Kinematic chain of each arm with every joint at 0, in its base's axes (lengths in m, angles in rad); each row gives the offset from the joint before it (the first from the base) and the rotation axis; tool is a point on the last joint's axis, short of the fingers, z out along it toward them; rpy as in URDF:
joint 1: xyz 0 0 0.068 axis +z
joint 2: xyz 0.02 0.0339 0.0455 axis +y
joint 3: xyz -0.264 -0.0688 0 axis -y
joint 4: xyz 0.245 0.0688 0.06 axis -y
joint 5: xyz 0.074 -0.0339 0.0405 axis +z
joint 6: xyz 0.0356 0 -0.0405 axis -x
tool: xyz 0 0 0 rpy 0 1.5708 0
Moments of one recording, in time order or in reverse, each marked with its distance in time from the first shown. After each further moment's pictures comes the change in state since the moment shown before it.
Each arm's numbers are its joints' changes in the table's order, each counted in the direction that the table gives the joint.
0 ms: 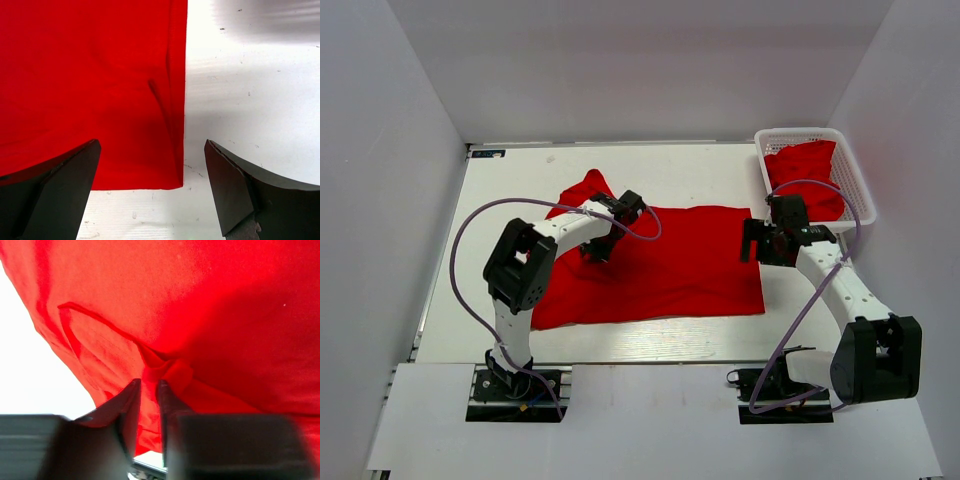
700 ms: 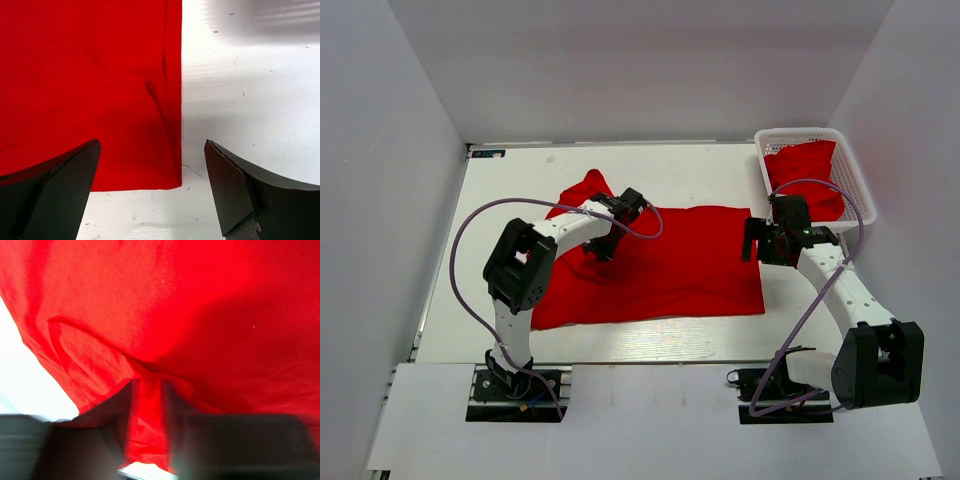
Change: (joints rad) left arm 0.000 0.000 0.001 0.065 -0.029 0.023; right arm 0.000 -0.024 0.000 -0.001 -0.021 -0.008
